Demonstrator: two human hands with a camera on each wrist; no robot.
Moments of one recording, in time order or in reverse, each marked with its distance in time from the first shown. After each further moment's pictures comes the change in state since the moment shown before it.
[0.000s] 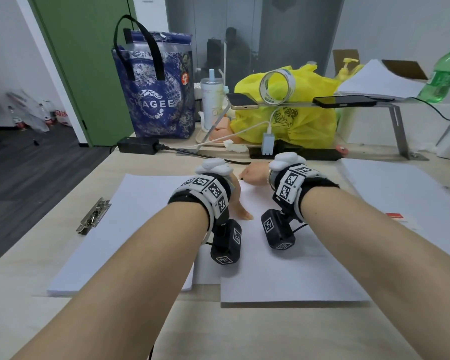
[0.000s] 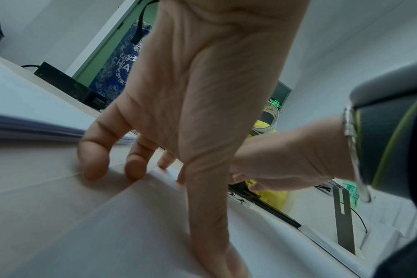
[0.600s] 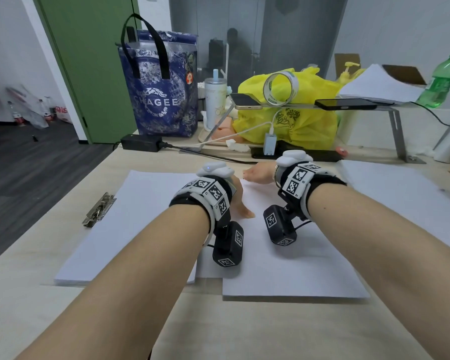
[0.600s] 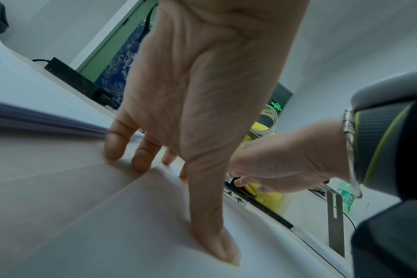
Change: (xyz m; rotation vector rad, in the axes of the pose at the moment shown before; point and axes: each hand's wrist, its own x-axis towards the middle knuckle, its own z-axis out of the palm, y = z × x) left_hand -0.004 -0.002 0.014 -0.029 0.037 0.005; right_hand -0.007 -0.004 -0.005 -0.197 -0.064 0.085
